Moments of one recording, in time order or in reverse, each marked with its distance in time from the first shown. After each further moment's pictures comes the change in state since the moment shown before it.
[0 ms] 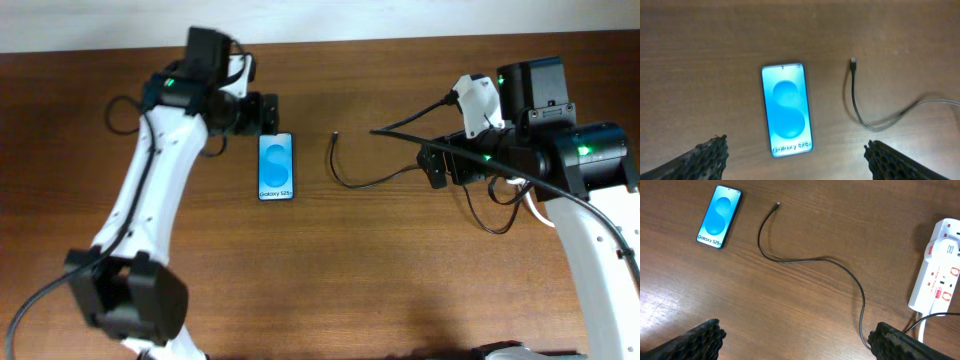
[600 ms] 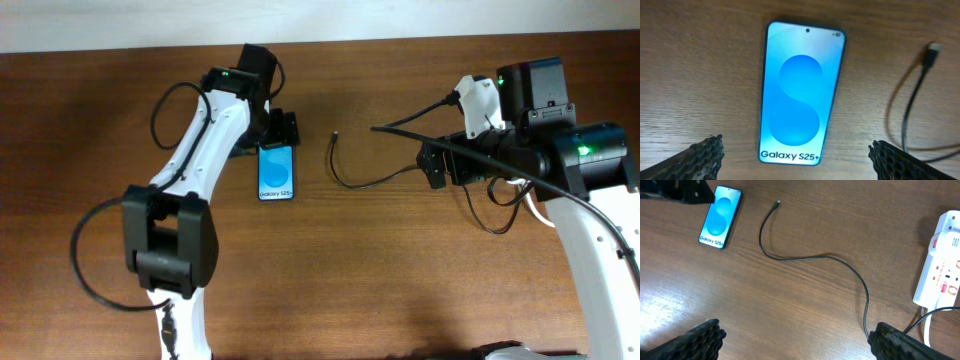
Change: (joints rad) left arm -0.060 0.275 0.046 -0.066 -0.090 -0.238; right arm 0.000 0.000 0.000 -0.011 -0.003 0.030
